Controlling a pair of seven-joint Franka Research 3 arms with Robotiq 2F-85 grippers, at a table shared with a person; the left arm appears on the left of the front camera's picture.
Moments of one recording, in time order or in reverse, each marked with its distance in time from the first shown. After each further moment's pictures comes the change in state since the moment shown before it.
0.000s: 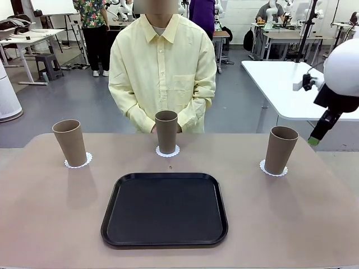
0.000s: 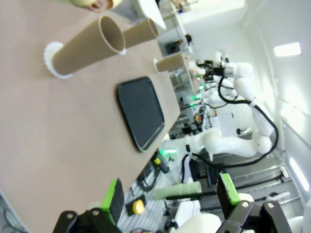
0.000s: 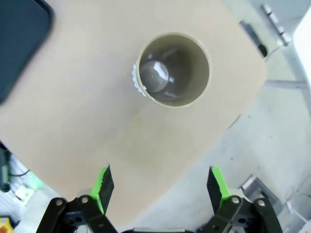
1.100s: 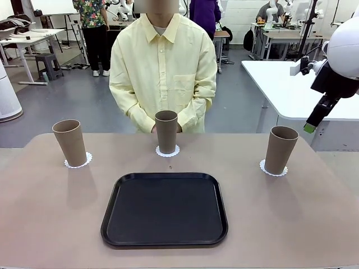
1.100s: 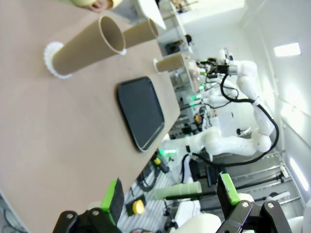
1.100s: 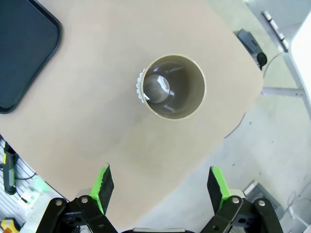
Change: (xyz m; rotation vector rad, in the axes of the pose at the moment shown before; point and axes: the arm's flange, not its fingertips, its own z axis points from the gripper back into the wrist) left arm 0.000 0.000 0.000 0.000 0.000 0.000; right arm 0.012 -0.004 0.015 0.021 -0.030 -0.003
